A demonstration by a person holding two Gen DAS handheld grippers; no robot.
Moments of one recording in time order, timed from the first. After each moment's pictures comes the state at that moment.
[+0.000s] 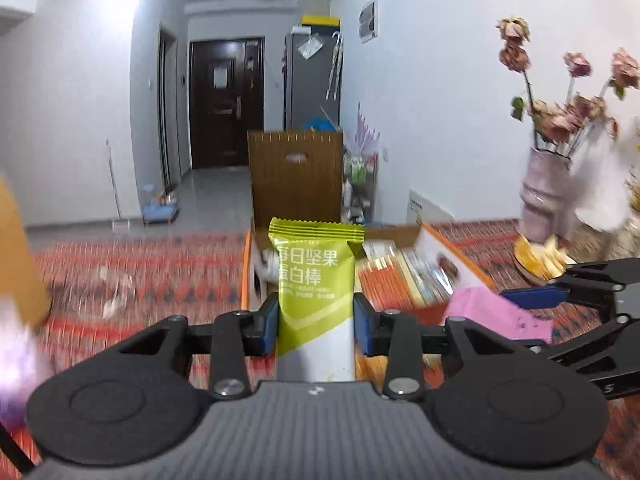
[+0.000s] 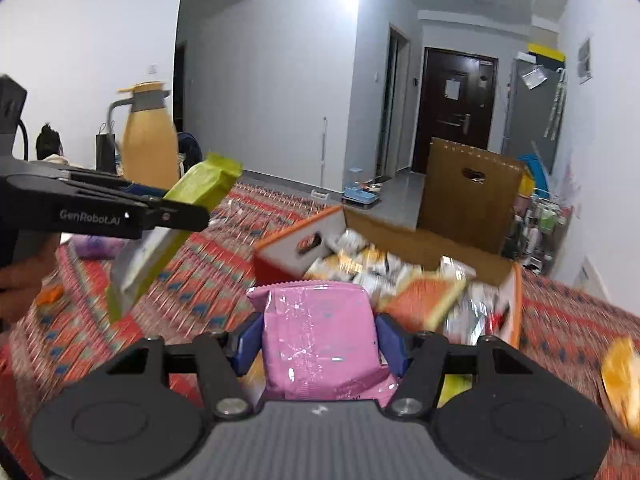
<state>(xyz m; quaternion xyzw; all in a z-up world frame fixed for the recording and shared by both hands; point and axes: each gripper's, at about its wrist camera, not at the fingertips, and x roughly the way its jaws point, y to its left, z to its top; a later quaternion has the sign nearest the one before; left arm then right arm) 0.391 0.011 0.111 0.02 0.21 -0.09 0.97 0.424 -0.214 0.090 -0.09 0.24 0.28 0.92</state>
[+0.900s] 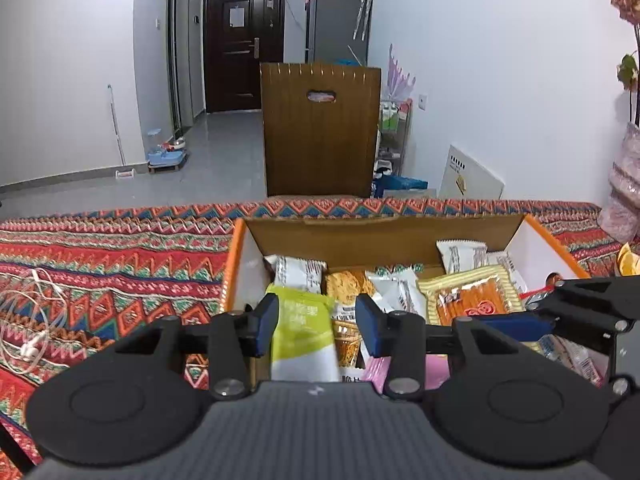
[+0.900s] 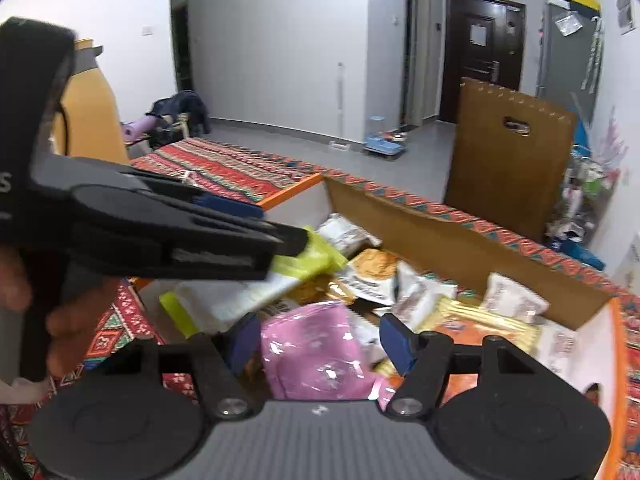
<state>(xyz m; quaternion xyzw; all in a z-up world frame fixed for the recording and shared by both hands) 0.606 0.005 0.043 0.01 0.31 -0.06 0.95 0.606 -0.155 0.033 -0.09 0.32 0.31 0.89</state>
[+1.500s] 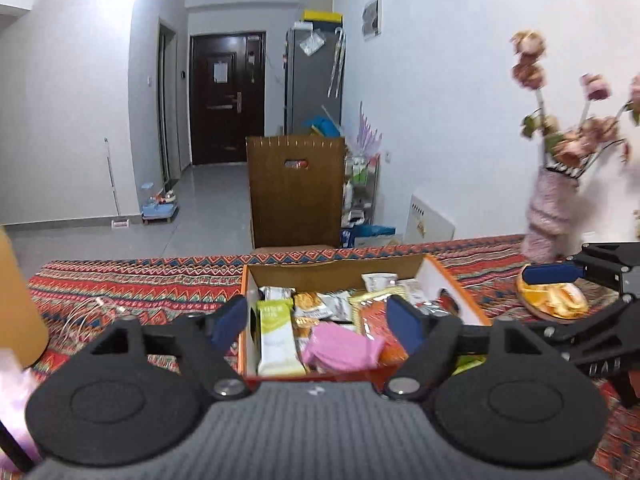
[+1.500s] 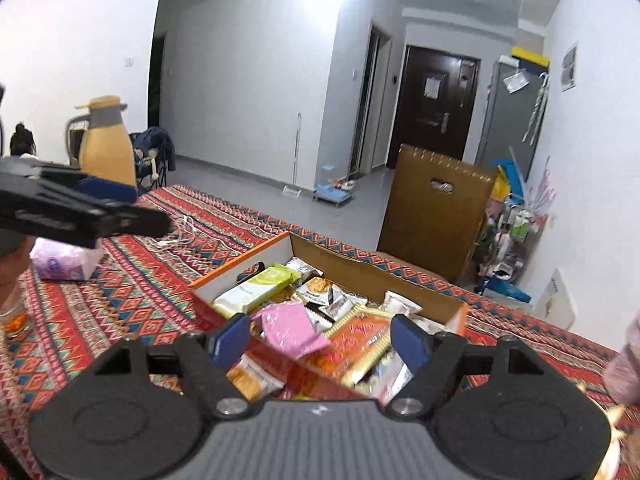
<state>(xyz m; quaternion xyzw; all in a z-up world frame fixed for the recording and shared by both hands) 0.404 0.004 0.159 0.01 0.22 -0.09 0.97 0.438 -0.248 0.149 -0.11 0.24 0.24 0.93</state>
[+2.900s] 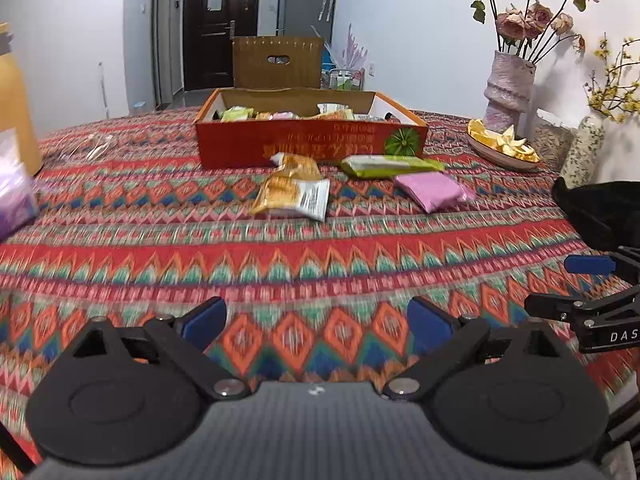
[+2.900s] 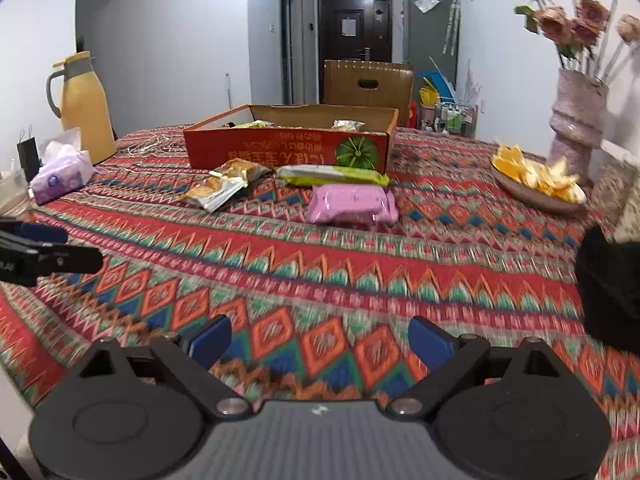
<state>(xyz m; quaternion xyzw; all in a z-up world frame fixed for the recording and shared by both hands) 0.253 -0.035 0.013 0.01 0.33 -0.10 0.94 0.254 -0.318 0.000 -0.03 0.32 0.14 0.94</state>
